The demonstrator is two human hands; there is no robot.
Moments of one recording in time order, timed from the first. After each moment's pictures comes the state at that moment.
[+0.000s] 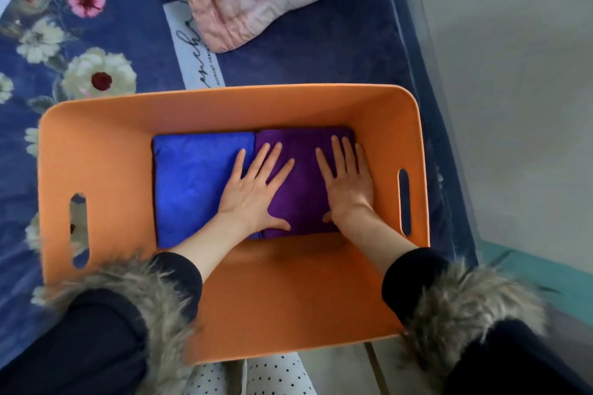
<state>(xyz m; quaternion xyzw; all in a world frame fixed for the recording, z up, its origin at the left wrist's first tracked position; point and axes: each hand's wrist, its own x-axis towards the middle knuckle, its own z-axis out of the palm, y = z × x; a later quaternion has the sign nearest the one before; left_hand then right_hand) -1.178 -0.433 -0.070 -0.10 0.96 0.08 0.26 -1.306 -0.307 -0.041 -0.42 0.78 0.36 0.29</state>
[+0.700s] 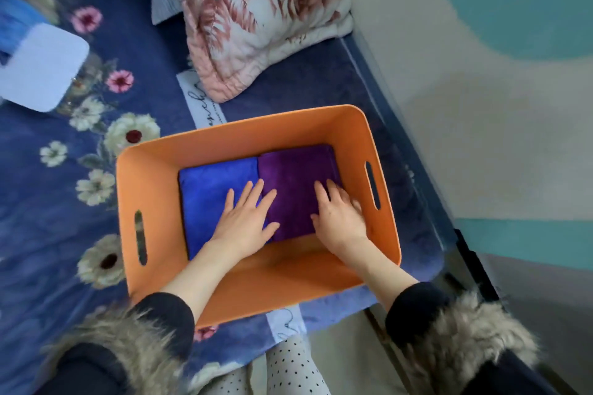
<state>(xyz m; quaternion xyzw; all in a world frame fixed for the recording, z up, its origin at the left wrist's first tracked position) -1.147 -0.435 0.025 -0.15 0.92 0.21 0.29 -1.248 -0.282 0.038 -0.30 0.90 0.01 0.31</state>
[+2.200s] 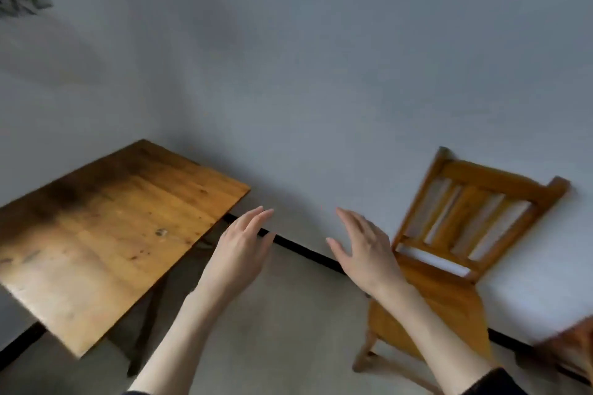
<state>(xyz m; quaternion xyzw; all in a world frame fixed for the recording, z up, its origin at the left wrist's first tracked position) -0.578 -0.059 0.395 0.77 0.55 0.29 0.15 -0.357 -0.075 0.389 0.65 0.72 -0.06 -0.22</state>
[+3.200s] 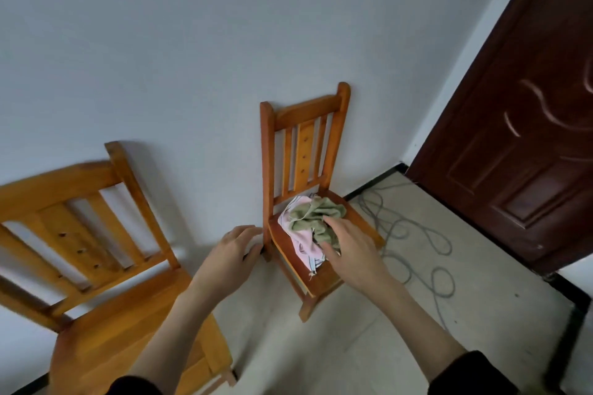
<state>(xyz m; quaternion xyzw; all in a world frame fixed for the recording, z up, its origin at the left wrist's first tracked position) 0.163 -0.148 0.305 0.95 0.10 0.03 0.31 0.254 -0.356 0.324 0.94 0.26 -0.04 -0.20</state>
